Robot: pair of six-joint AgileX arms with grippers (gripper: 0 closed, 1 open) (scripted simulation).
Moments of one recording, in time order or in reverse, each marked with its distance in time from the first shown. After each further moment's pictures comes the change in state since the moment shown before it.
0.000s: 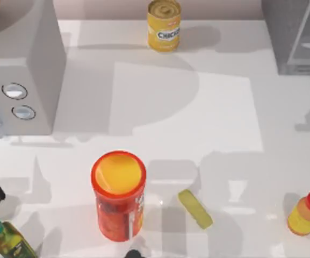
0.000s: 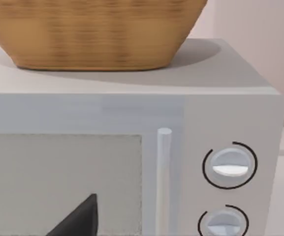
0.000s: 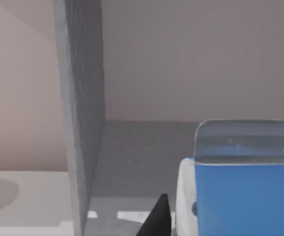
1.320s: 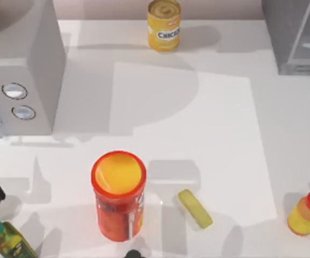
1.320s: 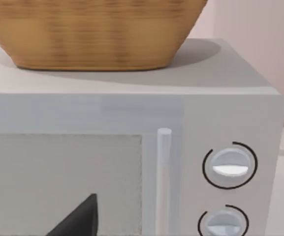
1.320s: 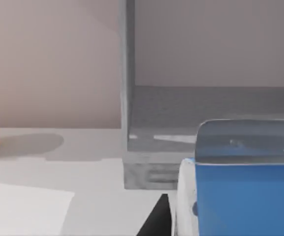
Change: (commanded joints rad) left arm 0.000 0.000 0.000 0.000 0.000 0.000; right arm 0.140 -1.036 -0.428 -0.536 0.106 0.013
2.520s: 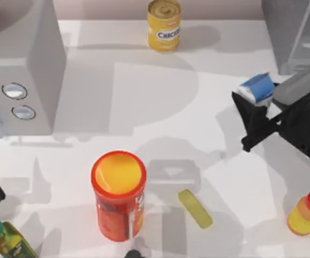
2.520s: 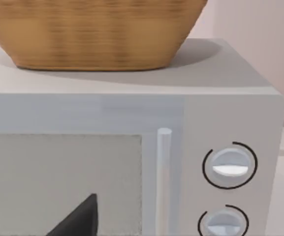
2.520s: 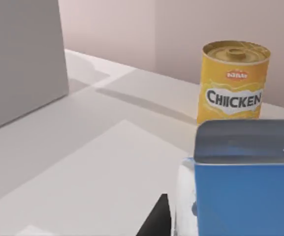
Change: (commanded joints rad) left arm 0.000 0.000 0.000 0.000 0.000 0.000; right arm 0.312 1.707 0.443 1.143 -0.296 -0.013
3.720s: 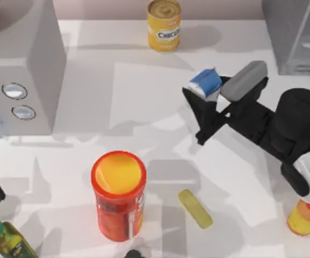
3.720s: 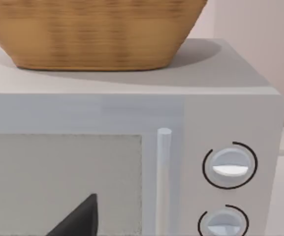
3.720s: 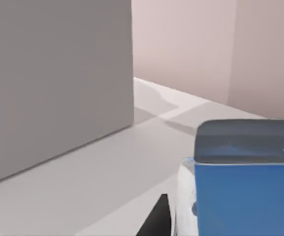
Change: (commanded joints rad) left arm 0.000 0.000 0.000 0.000 0.000 0.000; right arm 0.112 0.360 0.258 0.186 -0.034 0.029
